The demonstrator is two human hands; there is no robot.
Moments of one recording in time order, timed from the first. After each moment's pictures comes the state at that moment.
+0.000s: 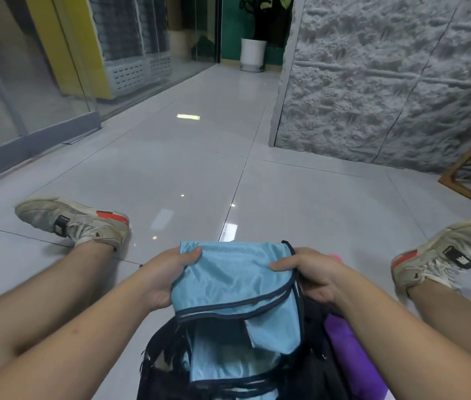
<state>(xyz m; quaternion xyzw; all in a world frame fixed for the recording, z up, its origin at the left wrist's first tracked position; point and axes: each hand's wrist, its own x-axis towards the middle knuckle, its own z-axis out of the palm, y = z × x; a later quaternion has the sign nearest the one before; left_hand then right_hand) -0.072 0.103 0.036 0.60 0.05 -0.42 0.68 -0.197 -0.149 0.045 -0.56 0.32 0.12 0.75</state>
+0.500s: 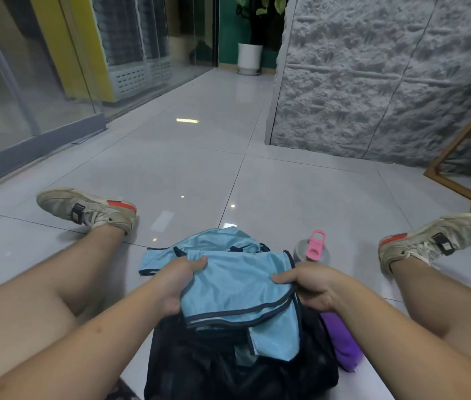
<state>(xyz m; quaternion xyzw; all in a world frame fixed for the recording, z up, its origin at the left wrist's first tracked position) -0.155 0.130 0.026 0.62 0.09 -0.42 0.66 -0.280 -0.117 0.022 -0.55 0.36 0.15 0.74</state>
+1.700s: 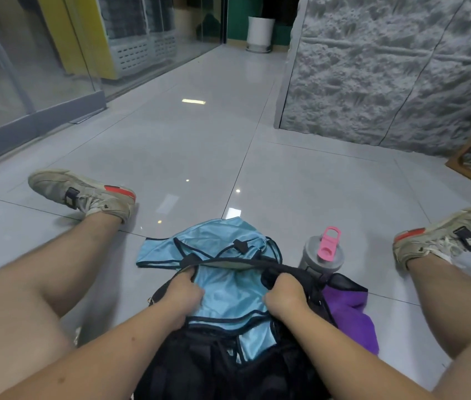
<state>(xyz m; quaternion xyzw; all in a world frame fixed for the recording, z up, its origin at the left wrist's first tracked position) -0.133 0.111 -0.077 0.82 0.01 -0.30 0.49 -0.238 -0.075 -0.053 -0.88 0.39 0.11 0.27</state>
